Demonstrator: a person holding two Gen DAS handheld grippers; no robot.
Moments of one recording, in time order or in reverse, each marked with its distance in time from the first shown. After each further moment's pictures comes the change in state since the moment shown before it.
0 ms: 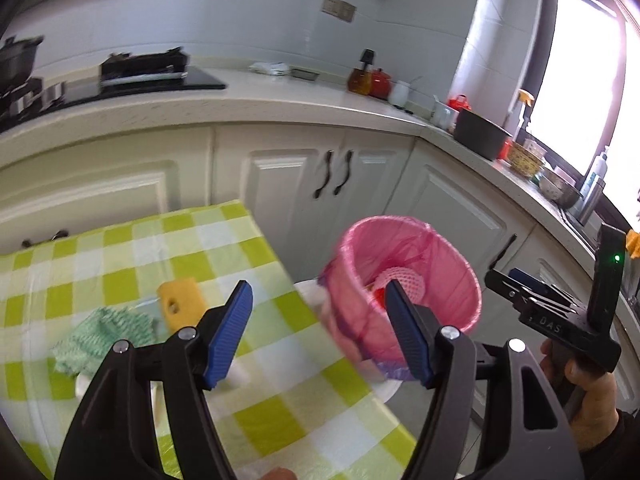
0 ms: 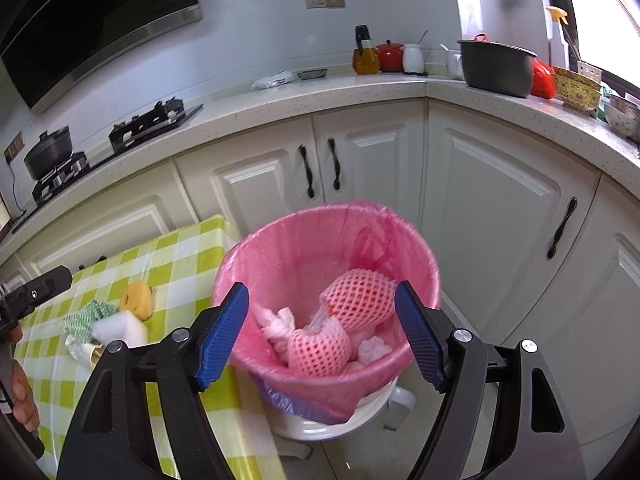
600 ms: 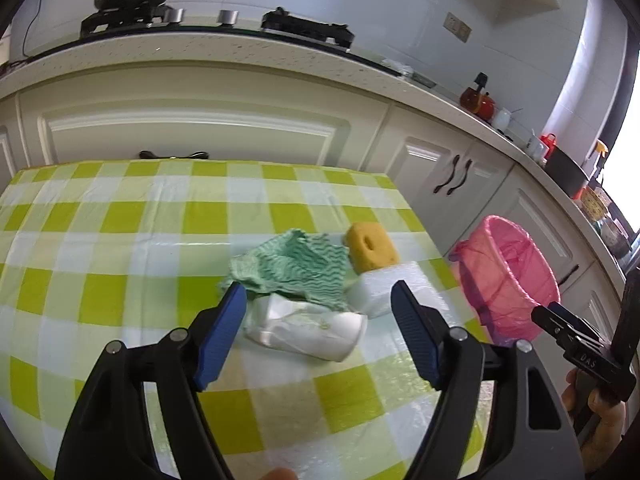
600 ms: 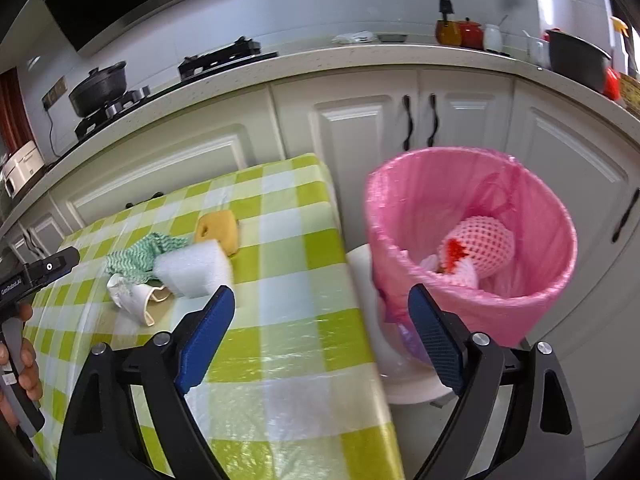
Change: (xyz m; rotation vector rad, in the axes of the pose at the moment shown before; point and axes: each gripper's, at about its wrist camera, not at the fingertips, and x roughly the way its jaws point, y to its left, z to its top) left arm -0.065 0.170 -0.067 -0.227 0.016 0.205; right arm 0.022 0.129 -0.060 -0.110 0.107 0.141
